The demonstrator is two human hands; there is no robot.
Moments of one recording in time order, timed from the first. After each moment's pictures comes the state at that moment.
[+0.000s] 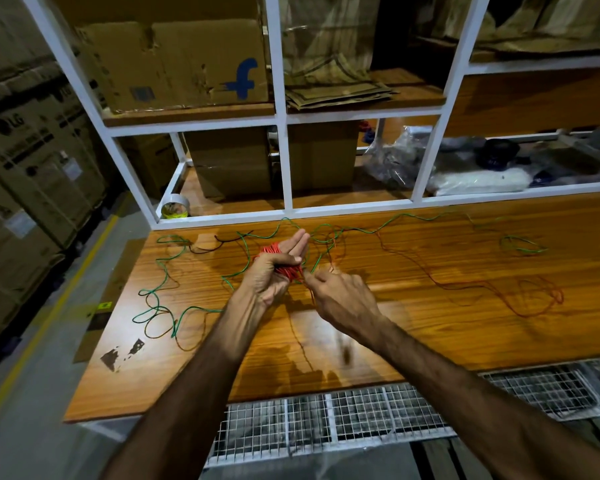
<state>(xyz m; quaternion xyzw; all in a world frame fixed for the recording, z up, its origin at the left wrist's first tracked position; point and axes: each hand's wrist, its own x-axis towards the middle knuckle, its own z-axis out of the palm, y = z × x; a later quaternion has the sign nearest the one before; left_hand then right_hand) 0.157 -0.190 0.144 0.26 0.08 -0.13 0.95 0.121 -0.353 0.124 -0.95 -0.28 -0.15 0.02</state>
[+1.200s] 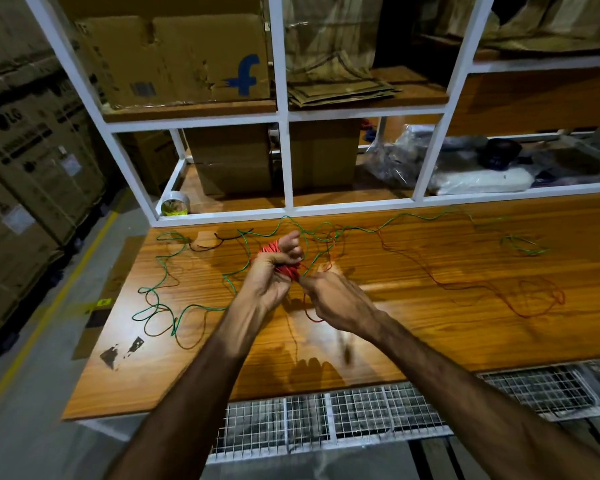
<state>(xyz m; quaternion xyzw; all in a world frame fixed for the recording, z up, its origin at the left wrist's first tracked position) 0.141 -0.191 0.160 0.36 0.10 -0.10 0.92 0.132 -0.349 0.123 -0.93 -0.33 -0.05 0.15</state>
